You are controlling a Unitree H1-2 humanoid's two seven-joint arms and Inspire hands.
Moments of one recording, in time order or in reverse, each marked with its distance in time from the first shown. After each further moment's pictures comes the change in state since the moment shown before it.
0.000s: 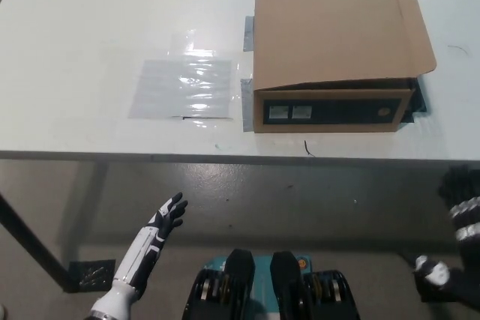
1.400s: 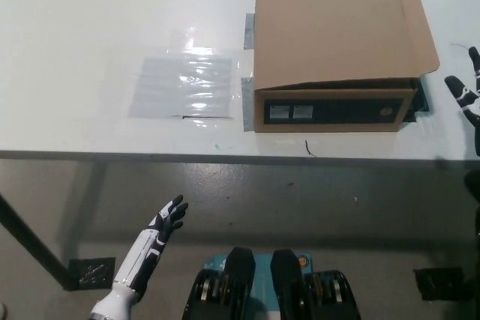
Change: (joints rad) left_arm -0.002 0.002 0.000 0.020 0.006 -0.026 -0.001; right_arm -0.524 0.014 -0.170 0.370 0.238 0.148 -0.100
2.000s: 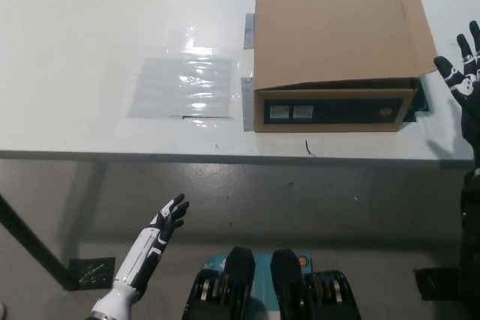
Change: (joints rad) left_arm -0.005 0.000 0.000 0.000 0.012 0.000 0.000; right_arm -0.076 0.040 -0.024 0.067 0.003 0.010 -0.012
